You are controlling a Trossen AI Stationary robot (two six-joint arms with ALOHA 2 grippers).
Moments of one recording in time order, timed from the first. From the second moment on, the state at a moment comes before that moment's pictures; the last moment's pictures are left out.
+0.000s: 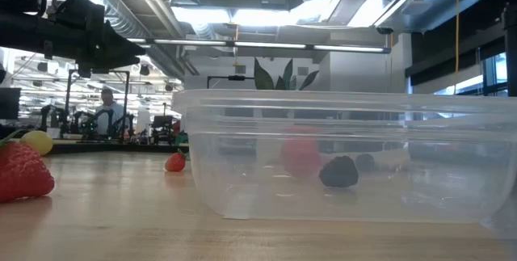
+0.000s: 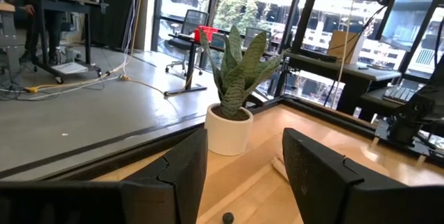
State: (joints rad) left arm 0.29 0.01 0.03 0.01 -0.40 -0.21; right arm 0.94 1.57 0.93 -0.81 0.05 2.30
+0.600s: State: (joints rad) left arm 0.29 0.01 0.03 0.01 -0.40 -0.21; right arm 0.94 1.70 0.93 -0.76 0.00 2.30
